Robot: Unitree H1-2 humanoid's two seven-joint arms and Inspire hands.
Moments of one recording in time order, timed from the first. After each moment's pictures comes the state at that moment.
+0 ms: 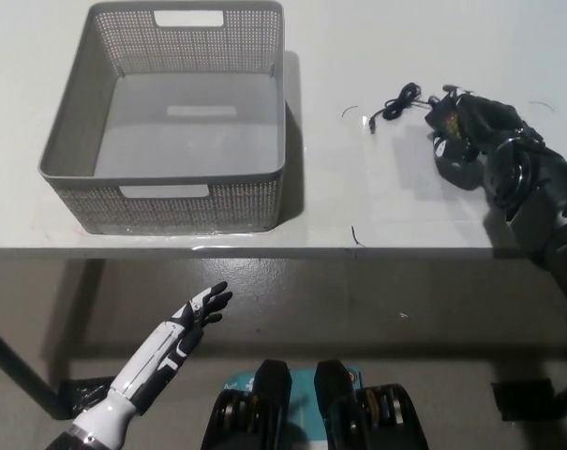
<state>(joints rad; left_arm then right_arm) -0.08 0.26 -0.13 0.04 0.01 -0.26 -0.28 -1.16 -0.25 0.42 1.39 -0.59 -0.06 -0.11</state>
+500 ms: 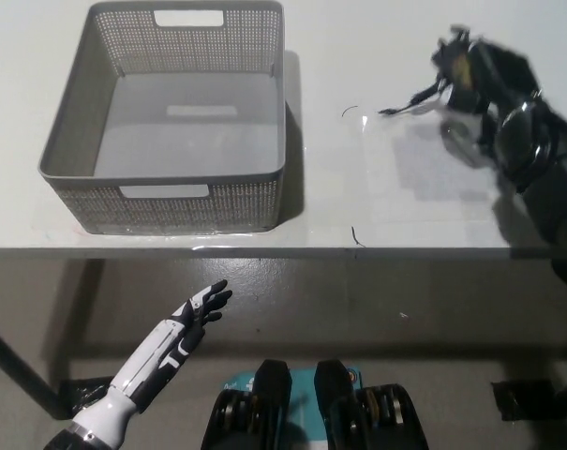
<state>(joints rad) -0.08 0.27 -0.13 0.04 0.02 -0.25 -0.28 -1.21 -0.29 0.34 1.32 -0.56 -0.15 -0.26</state>
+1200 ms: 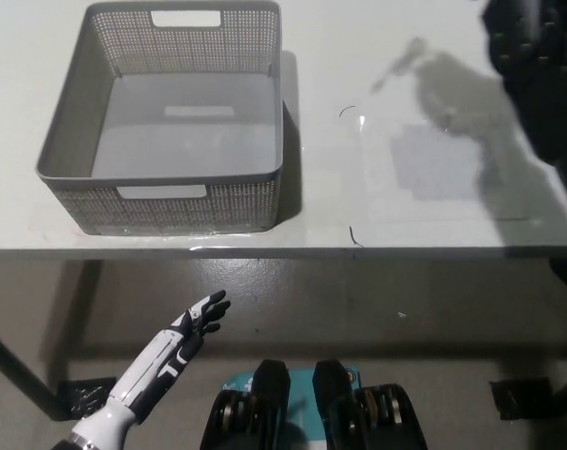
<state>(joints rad) -0.05 0.27 -0.13 0.04 0.02 -0.24 -0.28 -1.29 -0.24 0.29 0.86 -0.54 -0.15 -0.28</state>
